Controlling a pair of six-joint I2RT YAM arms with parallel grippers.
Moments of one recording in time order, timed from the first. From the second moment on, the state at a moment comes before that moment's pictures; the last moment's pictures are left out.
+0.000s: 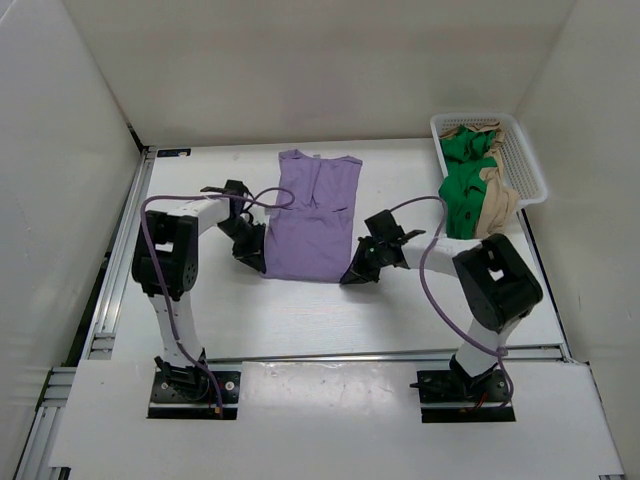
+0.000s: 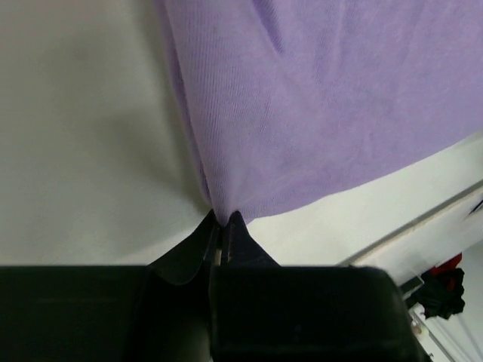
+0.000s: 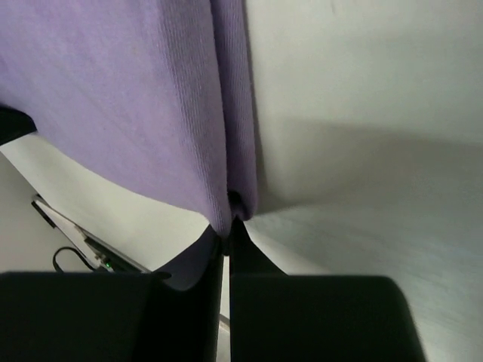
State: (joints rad) left arm -0.20 2.00 1.34 -0.85 0.45 -0.02; right arm 0.58 1.77 0.93 -0.21 -0.37 0.93
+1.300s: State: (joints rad) left arm -0.38 1.60 1.56 -1.31 0.23 -0.01; right arm 0.77 1.19 1.00 -0.69 -0.08 0.93
